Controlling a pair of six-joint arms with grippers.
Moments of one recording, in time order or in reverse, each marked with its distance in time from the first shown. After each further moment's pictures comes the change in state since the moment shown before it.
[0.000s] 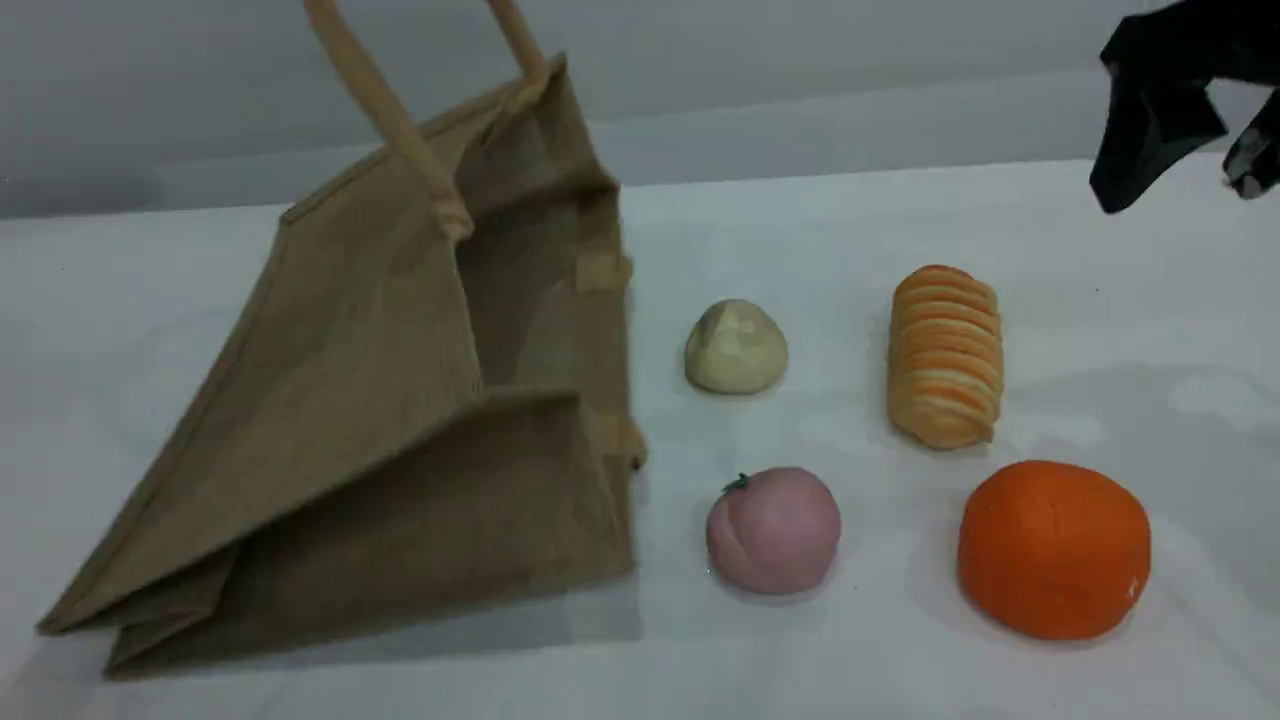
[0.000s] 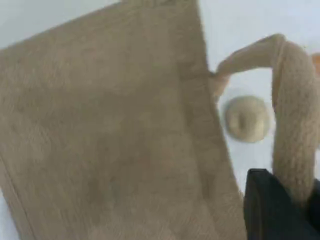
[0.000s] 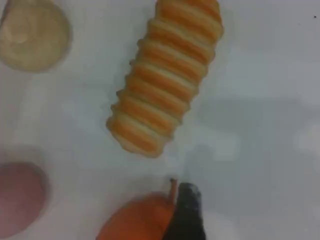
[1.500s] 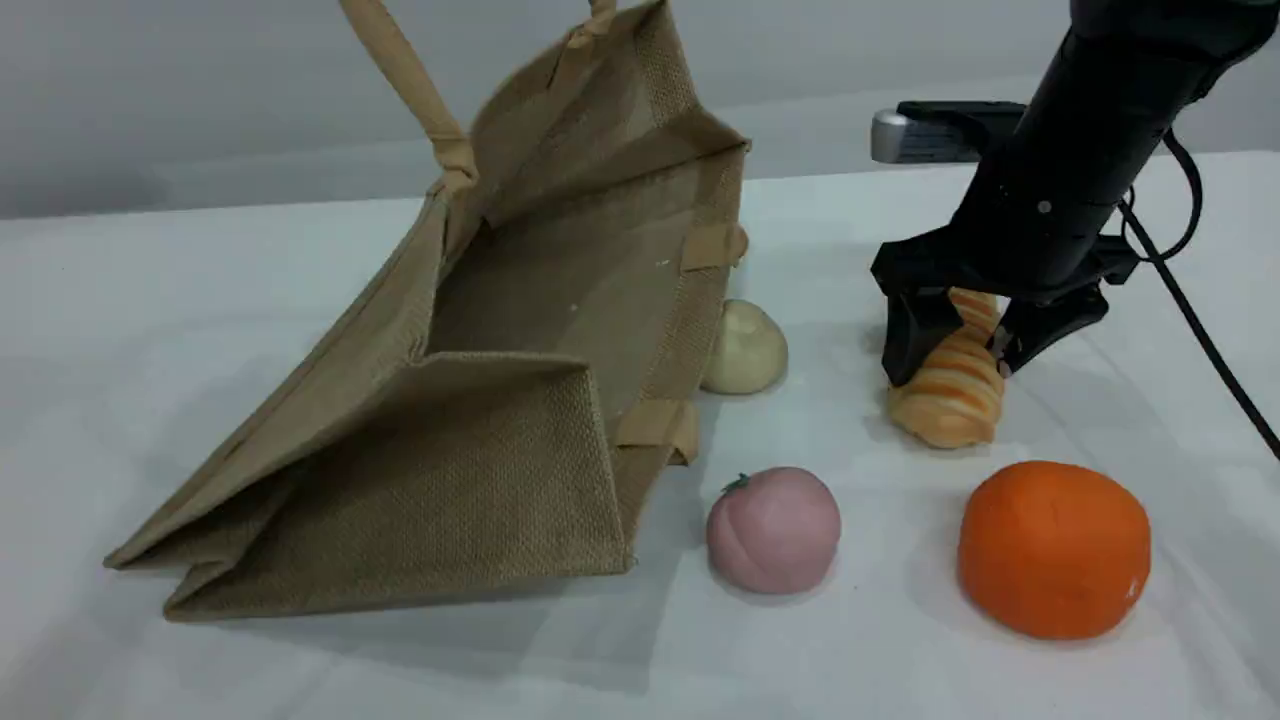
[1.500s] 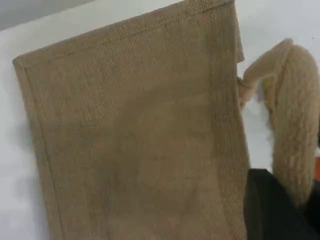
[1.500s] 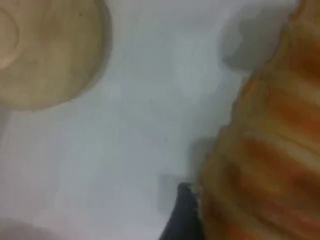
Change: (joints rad) left arm -0.001 -0.029 -0.001 -0.061 -0.003 0.085; right arm 0.079 0.536 -0.339 0.204 -0.001 -0.138
